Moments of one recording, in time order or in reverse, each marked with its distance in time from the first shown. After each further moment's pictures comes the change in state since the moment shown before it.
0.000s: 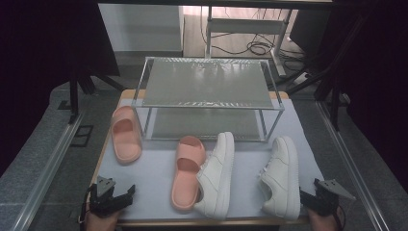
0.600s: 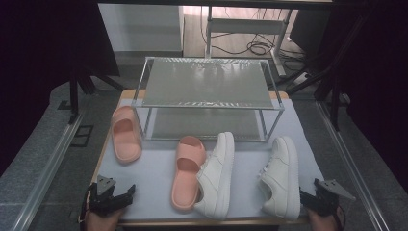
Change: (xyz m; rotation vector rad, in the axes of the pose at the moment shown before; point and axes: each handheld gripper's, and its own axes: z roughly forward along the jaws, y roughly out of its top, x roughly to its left) left arm 0.002 0.001 0.000 0.008 -0.013 0.008; right arm 0.000 0.000 0.000 -0.004 -0.001 -0.003
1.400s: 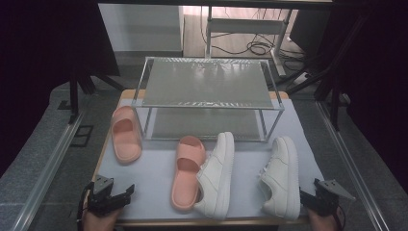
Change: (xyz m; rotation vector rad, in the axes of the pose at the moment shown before) left arm 0.001 0.009 -0.011 0.005 -0.057 -0.023; right arm 0.000 0.000 0.000 0.000 -0.001 0.005
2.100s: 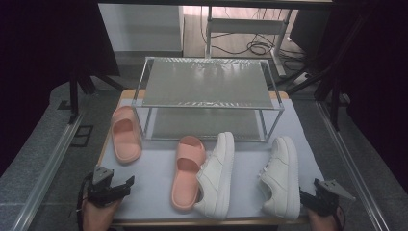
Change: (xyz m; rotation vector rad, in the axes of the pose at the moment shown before) left arm 0.008 0.025 0.006 -0.018 -0.001 0.008; right arm 0.000 0.000 0.000 -0.003 0.000 0.002
